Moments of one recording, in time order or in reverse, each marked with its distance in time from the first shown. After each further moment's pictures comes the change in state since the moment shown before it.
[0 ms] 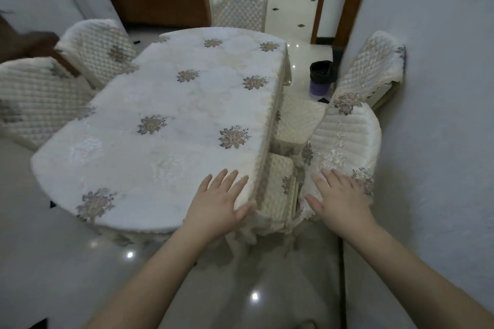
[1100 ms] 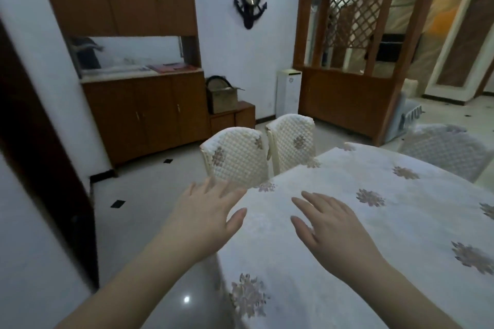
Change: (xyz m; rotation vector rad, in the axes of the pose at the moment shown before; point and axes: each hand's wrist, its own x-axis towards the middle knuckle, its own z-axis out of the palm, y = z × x) left_hand -0.157 -0.342 -0.213 0.070 0.157 -0.730; right_hand 0.170 -0.447 -0.175 0.162 0.217 -0.825
